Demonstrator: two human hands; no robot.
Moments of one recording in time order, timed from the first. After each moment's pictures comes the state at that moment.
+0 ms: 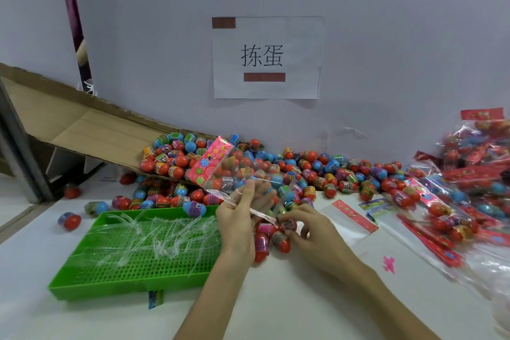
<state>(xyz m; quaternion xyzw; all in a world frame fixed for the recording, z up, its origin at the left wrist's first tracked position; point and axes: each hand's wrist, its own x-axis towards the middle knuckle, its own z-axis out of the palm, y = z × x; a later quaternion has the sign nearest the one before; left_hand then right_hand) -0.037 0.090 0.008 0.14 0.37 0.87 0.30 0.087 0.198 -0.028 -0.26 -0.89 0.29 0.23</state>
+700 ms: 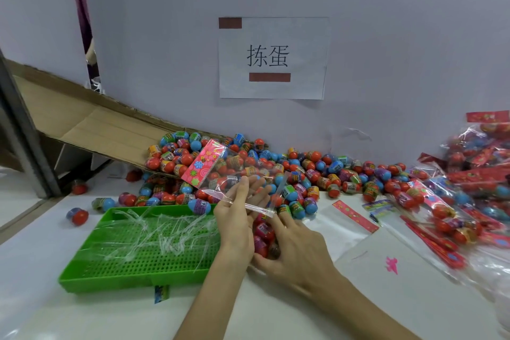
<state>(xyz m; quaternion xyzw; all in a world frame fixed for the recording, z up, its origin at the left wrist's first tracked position) -0.046 0.085 0.010 0.11 0.38 0.87 0.29 0.062 0.143 -0.034 -0.27 -0.94 0.05 0.19</state>
